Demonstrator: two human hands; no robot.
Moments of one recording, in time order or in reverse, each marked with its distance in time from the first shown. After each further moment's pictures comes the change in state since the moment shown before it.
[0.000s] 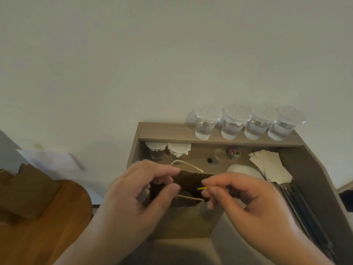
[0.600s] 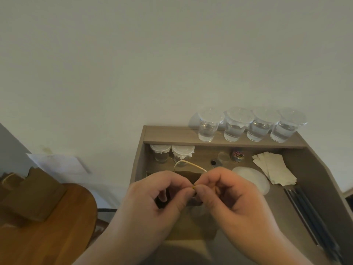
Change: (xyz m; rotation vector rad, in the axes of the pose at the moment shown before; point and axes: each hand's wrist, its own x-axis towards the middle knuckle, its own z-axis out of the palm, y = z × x) left_hand -0.004 0.027 0.006 -0.129 -0.042 -0.090; right_hand -0.005 -0.008 0.030 0.216 0.002 -0.032
